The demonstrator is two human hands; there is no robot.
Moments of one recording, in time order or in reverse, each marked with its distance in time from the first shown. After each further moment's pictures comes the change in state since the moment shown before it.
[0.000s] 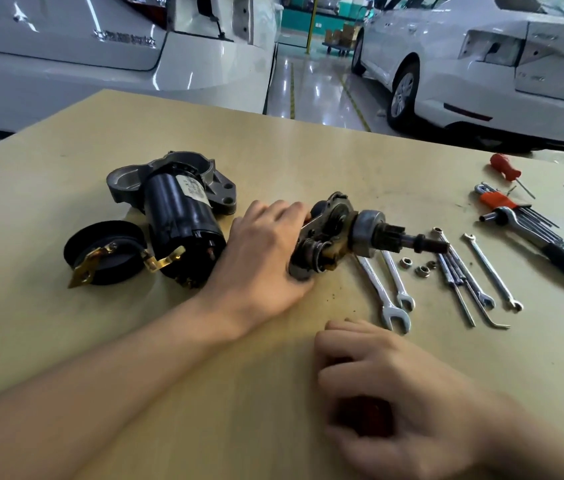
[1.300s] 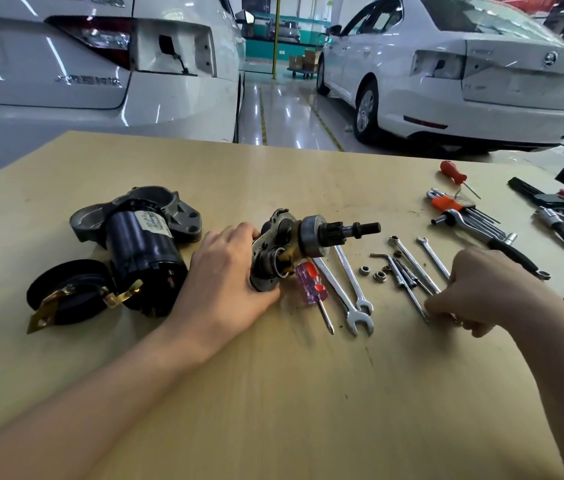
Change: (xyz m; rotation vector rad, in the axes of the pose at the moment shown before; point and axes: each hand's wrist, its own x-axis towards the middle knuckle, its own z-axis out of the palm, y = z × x) left_hand -0.001 -0.002 0.006 -0.010 0.083 -0.057; right_hand -0.063 0.058 -0.074 -0.078 0.247 1.454
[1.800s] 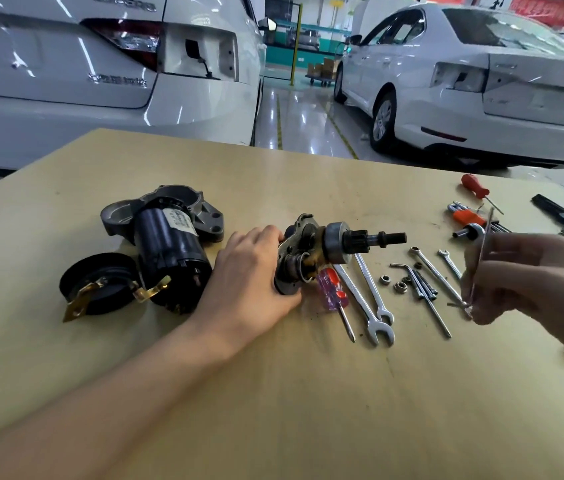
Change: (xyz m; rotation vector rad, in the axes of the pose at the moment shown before) left_hand 0.000 0.004 -0.003 -0.025 -0.025 -0.029; right_hand -0.026 -0.004 -0.022 0.824 -0.078 -0.369
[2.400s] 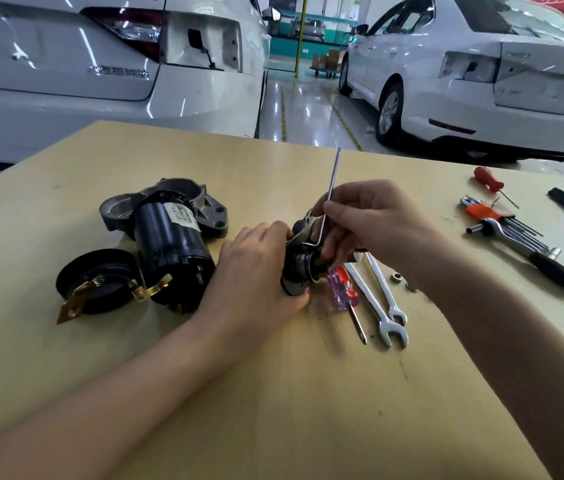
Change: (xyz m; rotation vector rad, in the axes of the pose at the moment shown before) left_hand -0.001 0.001 -0.002 0.023 -0.029 0.017; right_hand 0.058 -0.044 0.114 0.114 -0.212 -0.176
